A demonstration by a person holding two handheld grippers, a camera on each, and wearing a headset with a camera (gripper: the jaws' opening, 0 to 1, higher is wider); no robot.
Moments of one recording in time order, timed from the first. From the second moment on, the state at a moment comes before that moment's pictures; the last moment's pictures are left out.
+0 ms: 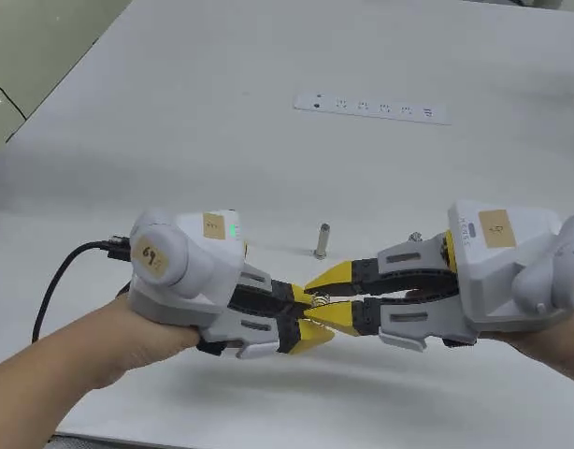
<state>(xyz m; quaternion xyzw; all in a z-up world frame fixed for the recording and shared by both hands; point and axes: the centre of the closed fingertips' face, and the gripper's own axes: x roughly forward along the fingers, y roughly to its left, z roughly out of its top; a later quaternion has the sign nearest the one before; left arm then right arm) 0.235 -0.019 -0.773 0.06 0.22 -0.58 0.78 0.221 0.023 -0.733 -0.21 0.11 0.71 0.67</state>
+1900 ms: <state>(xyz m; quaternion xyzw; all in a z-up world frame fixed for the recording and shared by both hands) 0.262 0.093 -0.775 0.03 0.23 -0.41 0.88 0.256 0.011 -0.733 -0.18 0.11 0.66 0.73</state>
